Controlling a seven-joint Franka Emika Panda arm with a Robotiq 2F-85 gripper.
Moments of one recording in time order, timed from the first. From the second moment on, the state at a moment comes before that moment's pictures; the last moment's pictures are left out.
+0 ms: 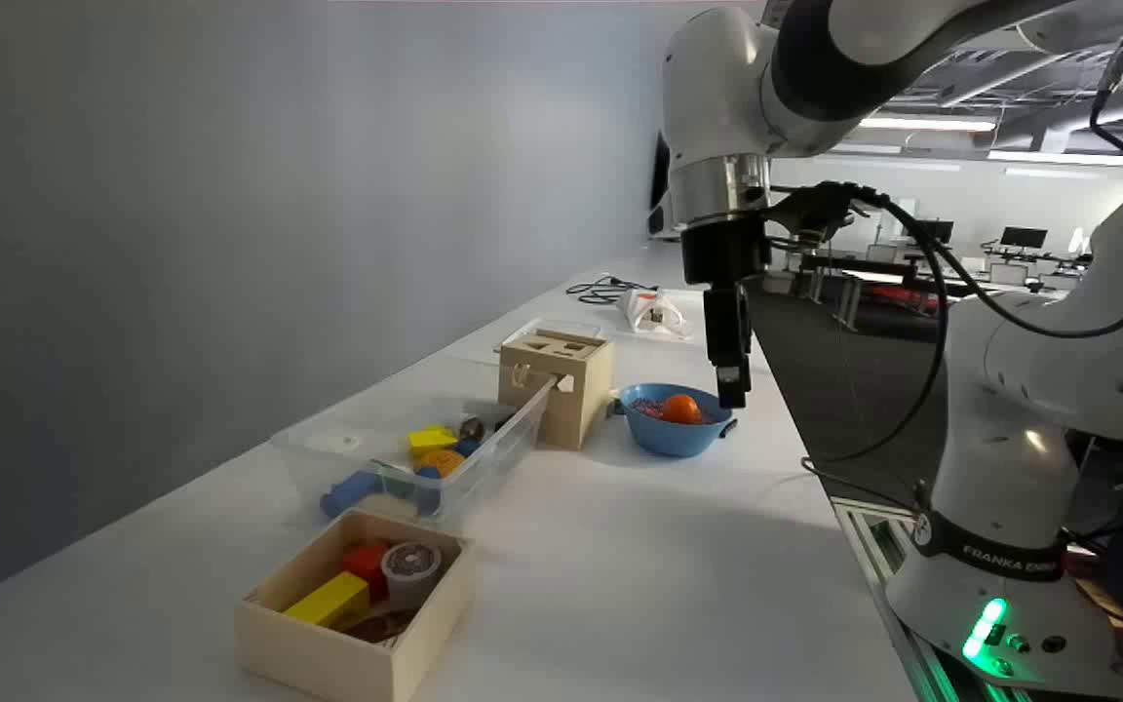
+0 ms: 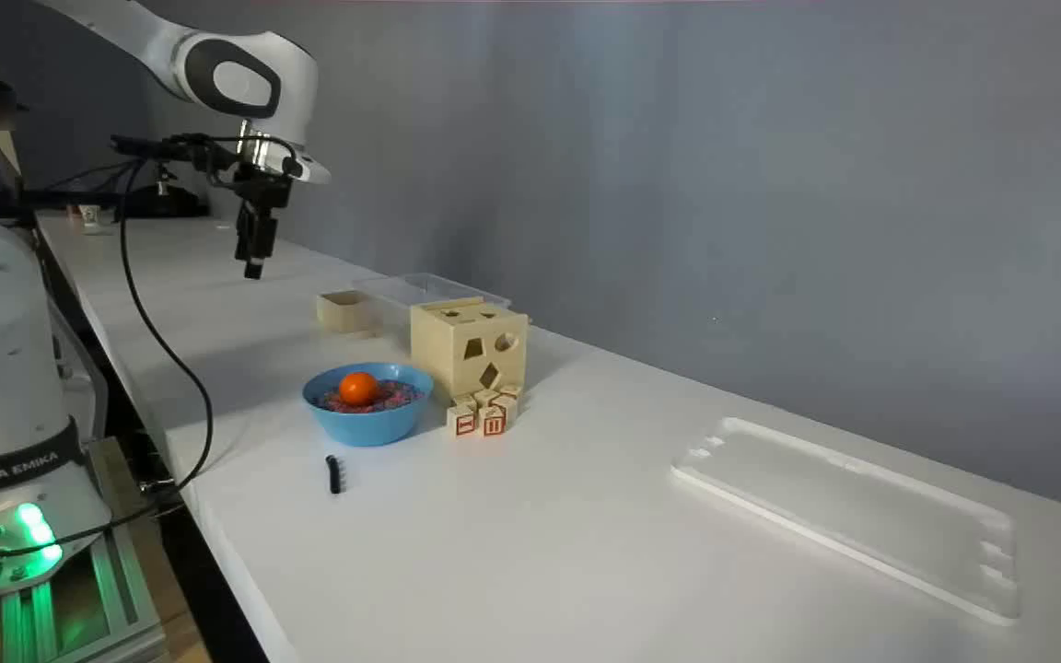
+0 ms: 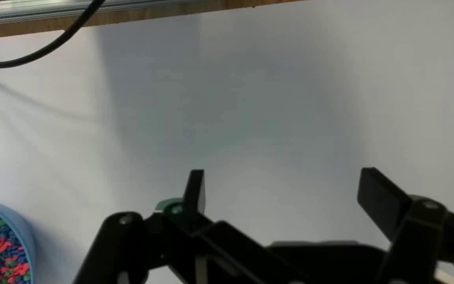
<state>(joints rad) 0.11 -0.57 0.11 -2.57 0.27 1.81 0.26</state>
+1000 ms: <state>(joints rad) -0.02 -0.62 0.07 -2.58 0.18 1.91 0.26</state>
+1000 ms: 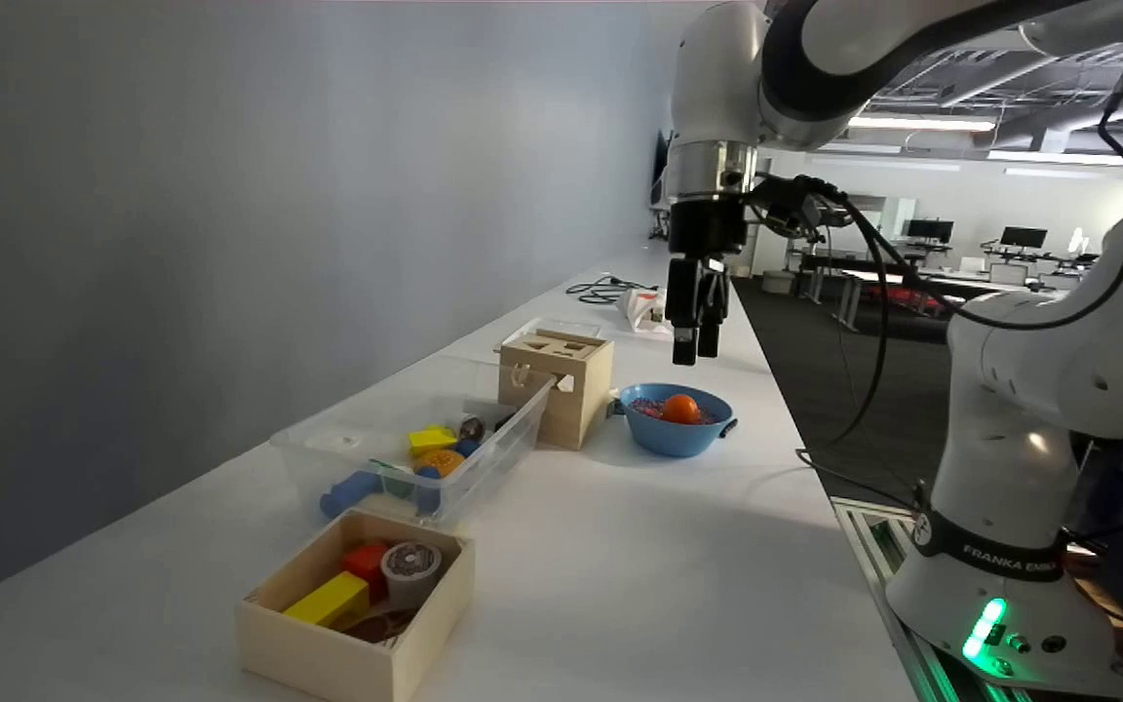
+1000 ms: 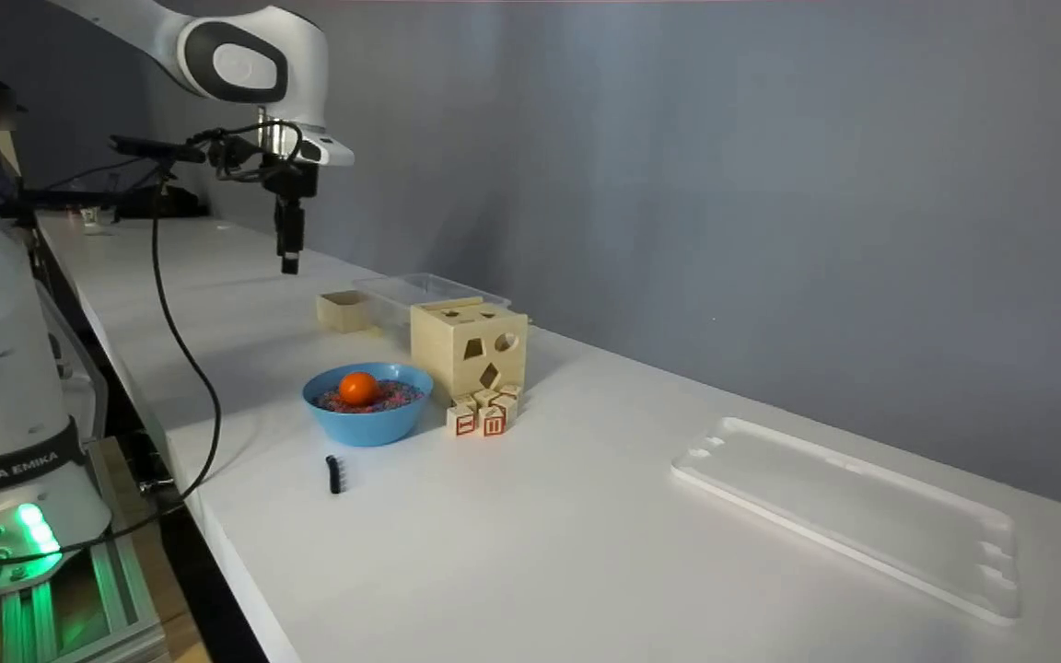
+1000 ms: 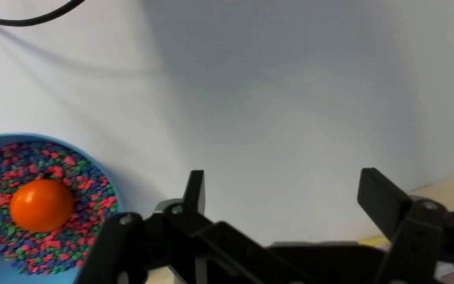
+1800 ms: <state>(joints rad) -0.21 -0.62 -0.13 -2.65 -0.04 1.92 0.06</state>
